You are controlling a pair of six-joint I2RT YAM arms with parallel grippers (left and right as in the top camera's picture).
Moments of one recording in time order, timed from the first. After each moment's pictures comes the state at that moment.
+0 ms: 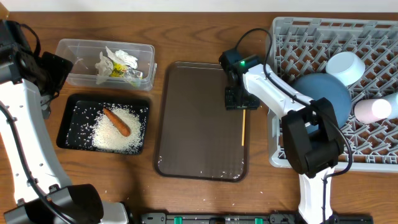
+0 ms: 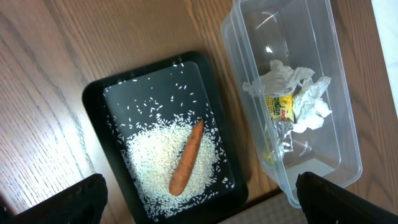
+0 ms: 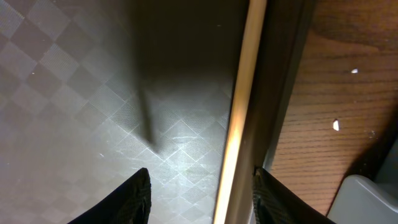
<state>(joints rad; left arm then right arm) 0.41 1.61 1.78 -1.34 -0.05 -0.77 0.47 2.15 1.63 -1.04 0.05 0.51</state>
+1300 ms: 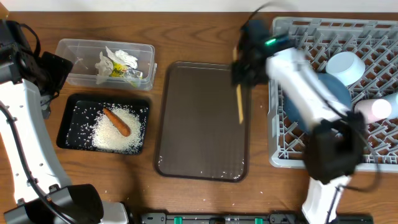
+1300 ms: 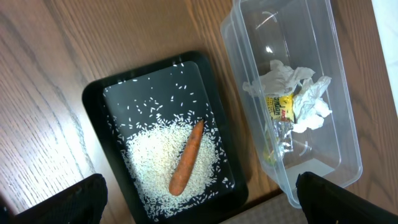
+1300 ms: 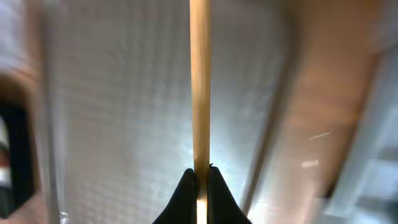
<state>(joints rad) 0.41 1.61 1.78 -1.34 -0.05 -0.77 0.31 1.99 1.84 -1.08 -0.21 0.30</state>
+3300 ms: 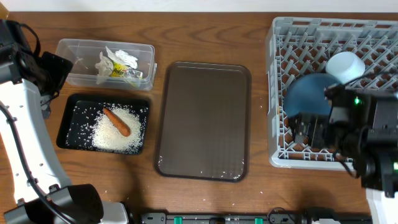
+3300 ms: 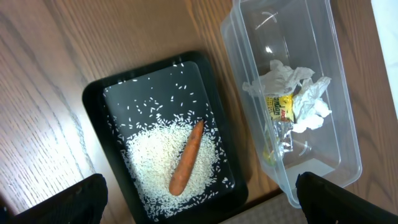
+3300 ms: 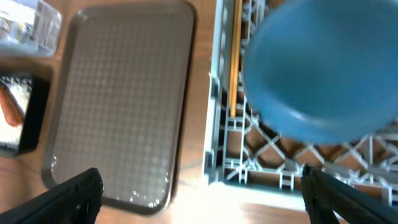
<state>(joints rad) 0.41 1.61 1.78 -1.34 -0.05 -0.77 0.02 0.97 1.19 -1.18 -0.24 0.14</state>
